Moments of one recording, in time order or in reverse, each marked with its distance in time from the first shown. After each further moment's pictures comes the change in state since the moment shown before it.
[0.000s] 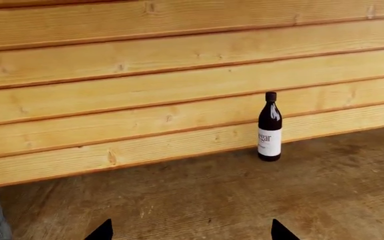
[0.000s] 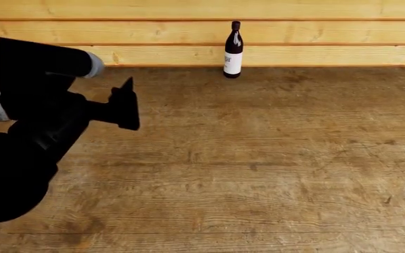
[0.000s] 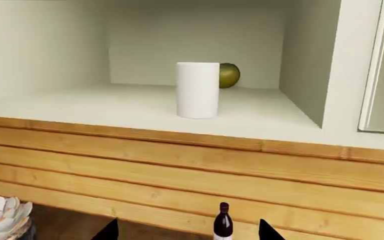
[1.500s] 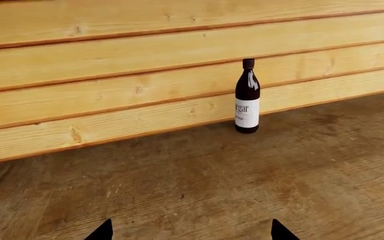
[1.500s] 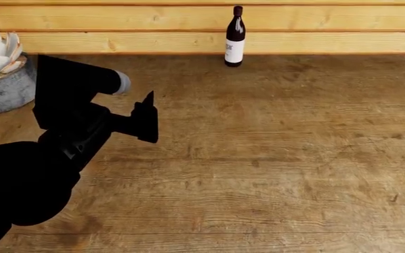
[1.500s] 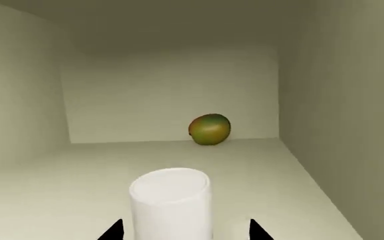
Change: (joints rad) left arm 0.036 0.069 0.049 -0.019 0.057 0.020 0.036; right arm 0.273 -0.408 0.190 0.760 -1.815 -0.368 -1.343
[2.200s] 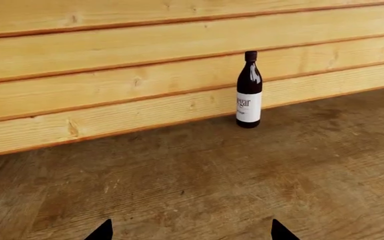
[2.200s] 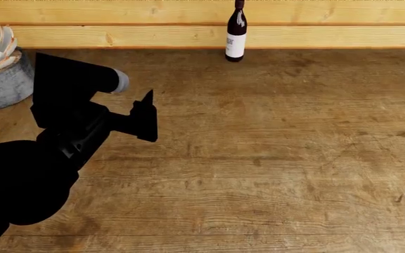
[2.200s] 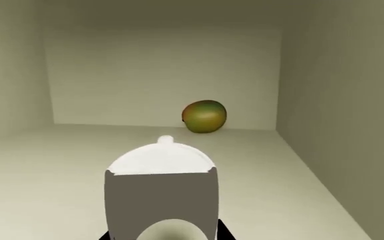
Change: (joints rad) left arm -0.008 -0.006 0.001 0.002 -0.006 0.002 0.004; right arm 0.003 0.000 -0.095 0.003 0.010 0.007 -0.026
